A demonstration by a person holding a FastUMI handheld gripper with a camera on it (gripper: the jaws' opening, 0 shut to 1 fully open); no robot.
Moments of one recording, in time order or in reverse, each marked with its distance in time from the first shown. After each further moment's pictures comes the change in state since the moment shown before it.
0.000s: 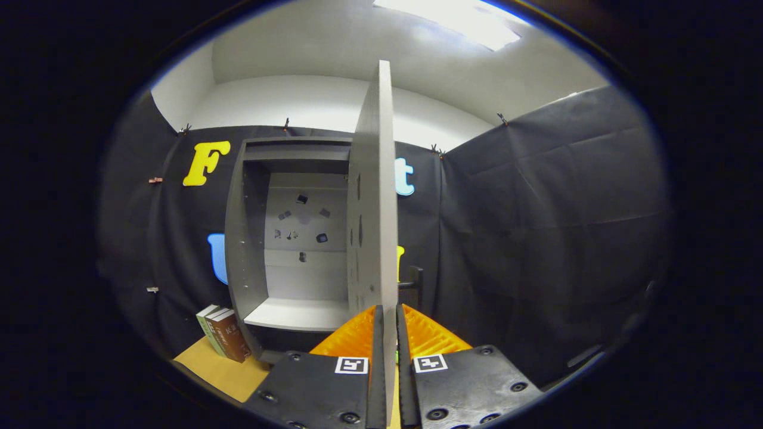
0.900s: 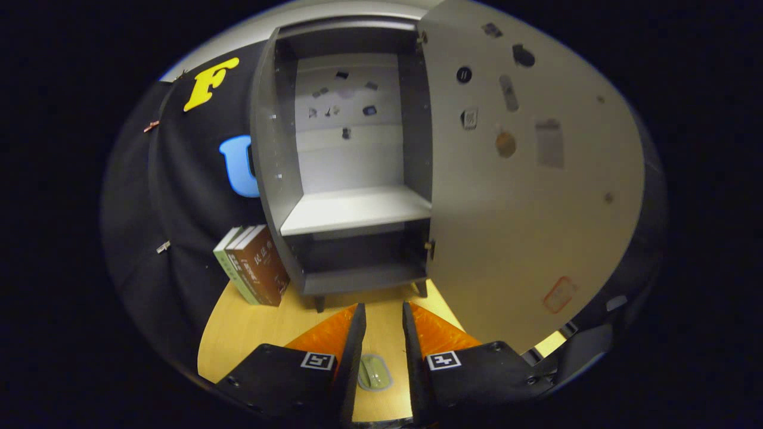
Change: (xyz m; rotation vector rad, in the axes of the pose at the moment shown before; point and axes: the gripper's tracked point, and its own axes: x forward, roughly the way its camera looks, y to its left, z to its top) arm 0.015 0.148 -0.241 0.036 0.627 0.107
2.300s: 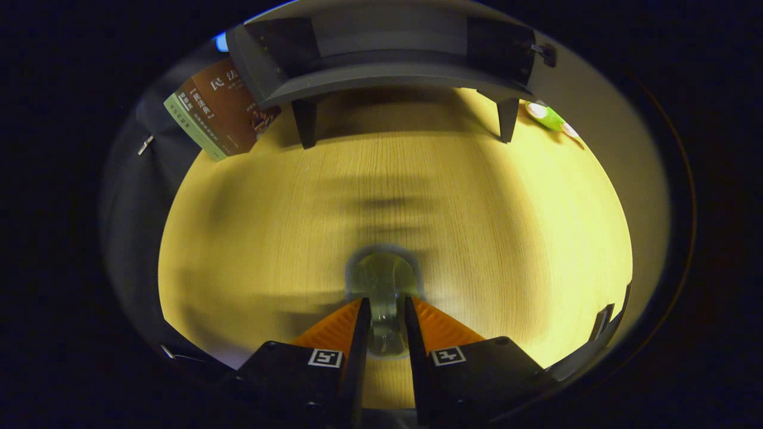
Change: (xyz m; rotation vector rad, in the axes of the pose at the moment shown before) arm 0.140 0.017 -0.280 -0.128 0.720 0.091
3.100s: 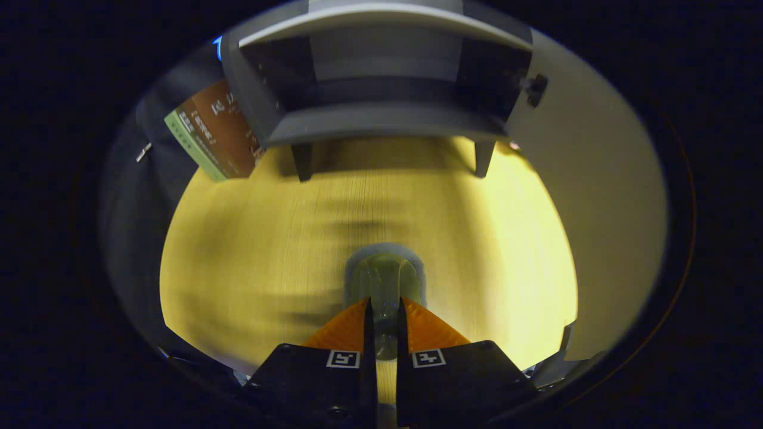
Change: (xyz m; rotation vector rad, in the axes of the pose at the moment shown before) arm -0.070 -0.020 0.065 0.015 -0.148 -0.059
